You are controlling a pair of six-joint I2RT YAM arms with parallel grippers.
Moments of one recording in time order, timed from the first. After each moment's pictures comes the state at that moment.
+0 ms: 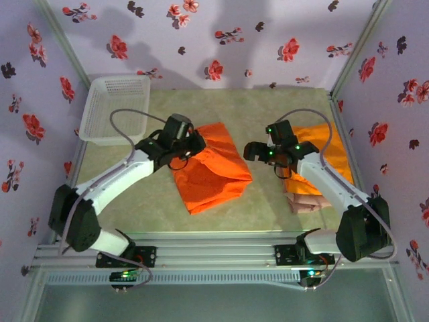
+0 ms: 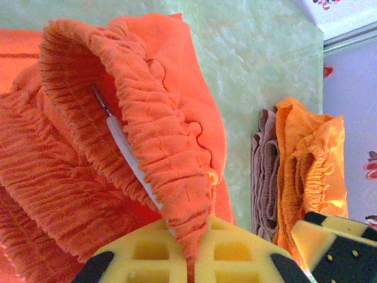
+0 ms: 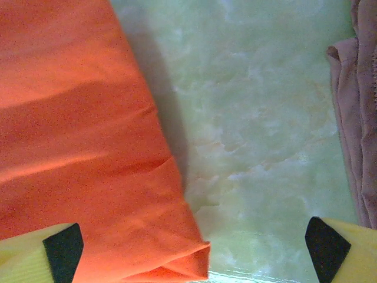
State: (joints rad) left arm -0.68 1.42 1.16 -0.43 0.04 -0.96; right arm 0.40 1.33 1.01 -0.63 -0.11 0.51
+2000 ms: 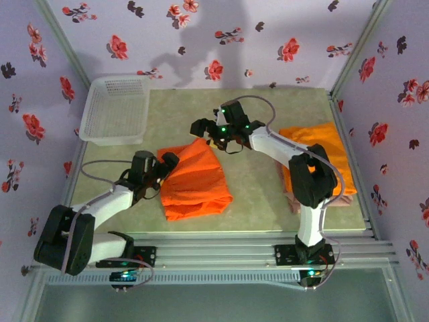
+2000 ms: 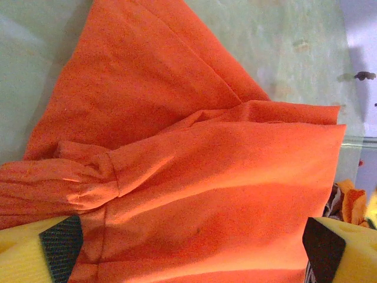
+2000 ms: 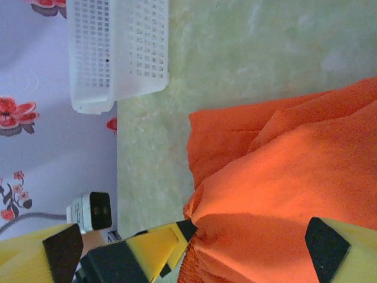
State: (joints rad) left arm -0.38 1.25 0.46 0.10 0.12 -1.13; right arm 0.61 1.93 1.45 -0.21 -0.57 0.90
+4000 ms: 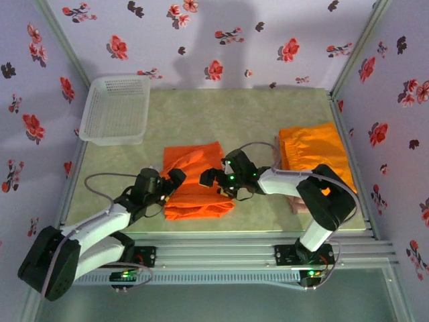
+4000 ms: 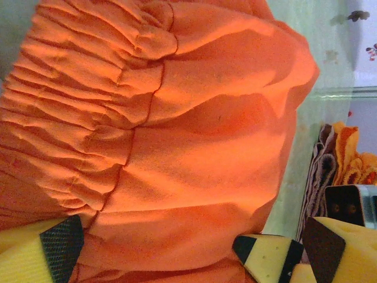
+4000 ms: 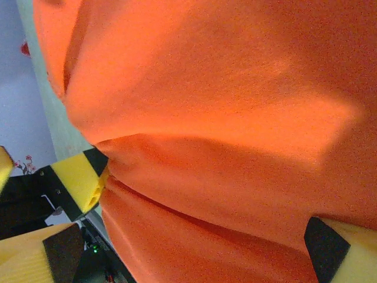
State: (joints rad) left arm -0.57 1.05 0.30 0.09 0.10 -1.23; right arm 0.76 1.66 0.77 0.06 -0.49 1.02
